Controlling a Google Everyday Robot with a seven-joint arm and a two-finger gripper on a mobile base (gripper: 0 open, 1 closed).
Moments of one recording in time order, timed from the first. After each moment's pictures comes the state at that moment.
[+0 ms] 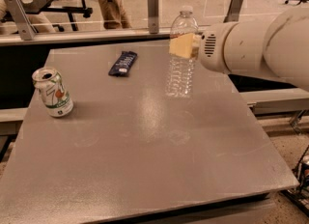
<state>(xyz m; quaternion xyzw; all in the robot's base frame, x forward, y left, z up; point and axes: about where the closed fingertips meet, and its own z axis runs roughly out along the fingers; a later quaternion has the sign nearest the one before) 0.547 -0.085 0.990 -0.84 -0.06 -0.49 0.21</state>
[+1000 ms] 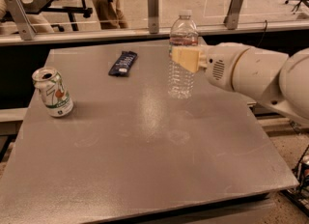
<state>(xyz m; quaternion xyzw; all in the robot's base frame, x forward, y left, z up) 0.553 -0.090 0.976 -0.76 -0.16 -0.58 0.24</state>
